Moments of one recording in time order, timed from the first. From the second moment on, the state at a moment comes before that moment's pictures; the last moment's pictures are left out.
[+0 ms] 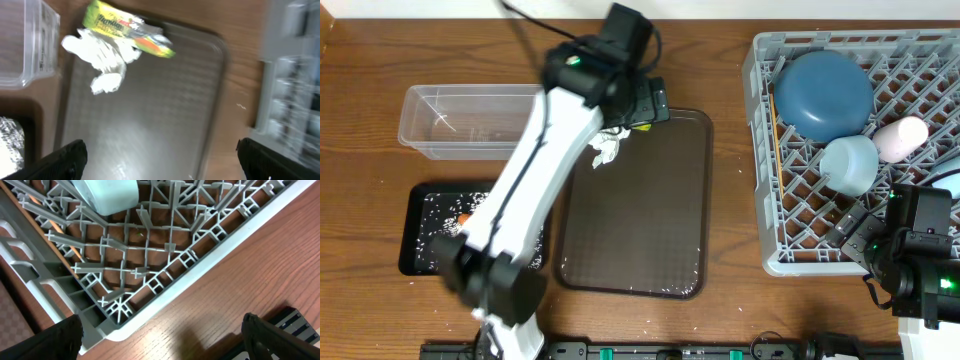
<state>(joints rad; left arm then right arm) -0.46 1.90 1.96 -1.25 -0.03 -0.60 -0.11 0.88 0.99 -1.24 0.20 0.54</state>
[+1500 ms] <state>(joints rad) -0.44 2.27 1.96 -0.99 -0.08 -1.36 -0.11 0.88 0.99 -1.24 0.20 0.54</state>
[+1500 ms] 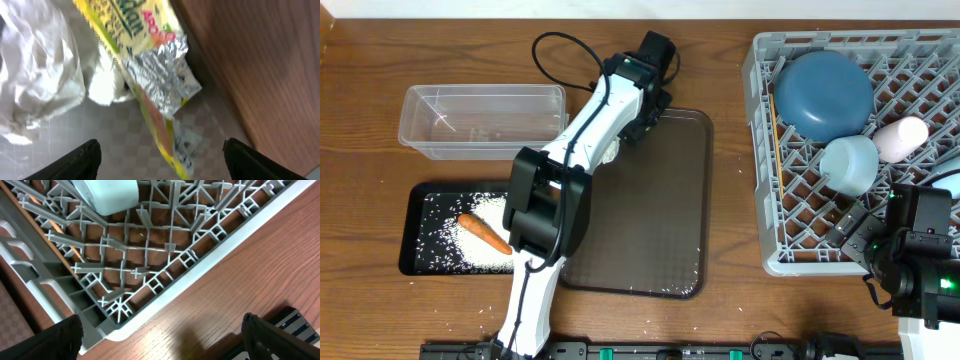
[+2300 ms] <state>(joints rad) -0.42 2.30 1.96 -0.98 -0.05 -1.31 -0.11 0.88 0.99 -1.24 0.20 0.55</state>
